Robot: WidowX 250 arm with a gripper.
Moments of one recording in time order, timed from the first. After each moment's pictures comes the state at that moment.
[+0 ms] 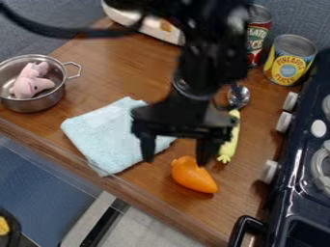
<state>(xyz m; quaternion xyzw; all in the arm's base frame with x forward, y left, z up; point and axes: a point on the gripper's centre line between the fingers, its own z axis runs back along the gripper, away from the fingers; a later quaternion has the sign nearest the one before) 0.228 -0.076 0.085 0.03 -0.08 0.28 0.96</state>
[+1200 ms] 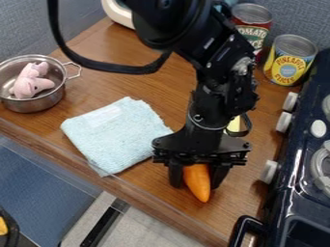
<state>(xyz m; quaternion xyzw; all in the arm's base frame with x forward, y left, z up) 0.239 -0.088 0.046 -0.01 -0.06 0.29 0.96</state>
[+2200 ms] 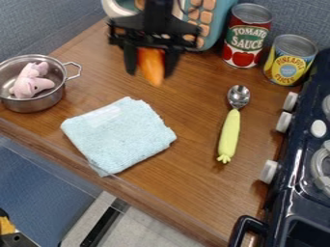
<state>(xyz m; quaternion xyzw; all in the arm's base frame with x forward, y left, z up) 0.301 0.040 0.127 0.05 -0.10 0.31 0.94</state>
